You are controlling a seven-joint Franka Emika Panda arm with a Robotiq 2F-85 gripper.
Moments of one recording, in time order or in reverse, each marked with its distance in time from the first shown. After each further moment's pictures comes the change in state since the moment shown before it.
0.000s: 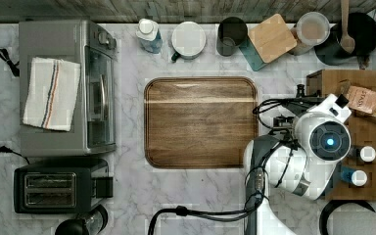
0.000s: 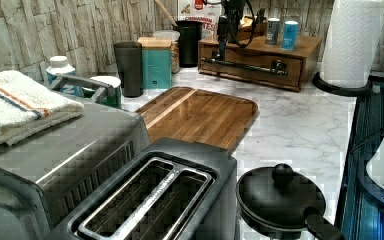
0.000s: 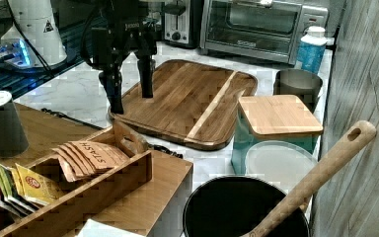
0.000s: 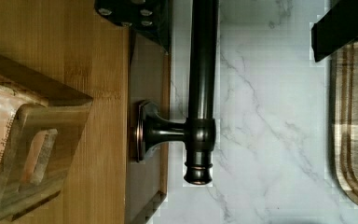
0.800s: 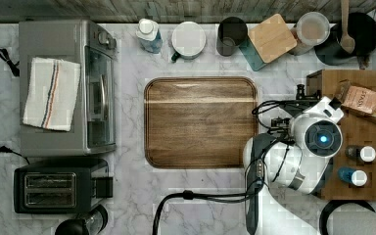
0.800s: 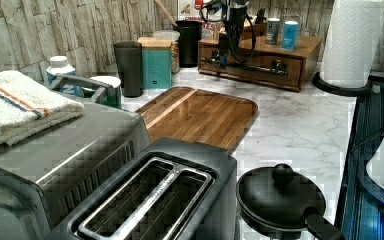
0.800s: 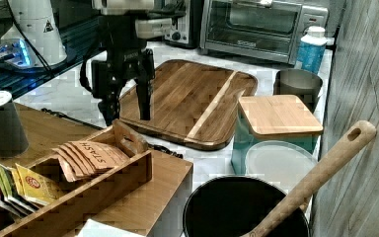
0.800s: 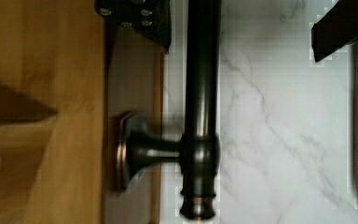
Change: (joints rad) arm -0.011 0.108 -0.003 -0.004 0.022 0.080 0.000
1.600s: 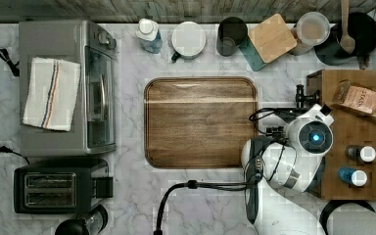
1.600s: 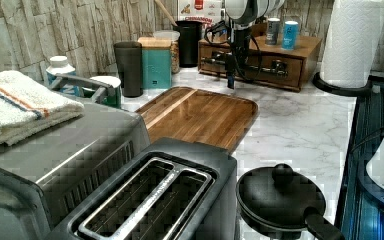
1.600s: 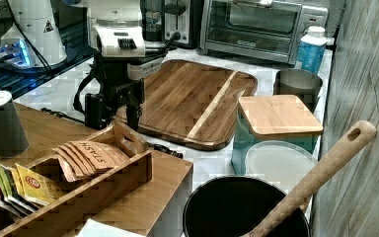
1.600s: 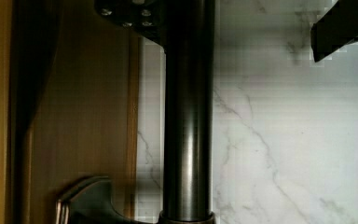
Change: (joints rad) arm -0.011 0.088 -0.003 -0.018 0.001 0.021 0.000
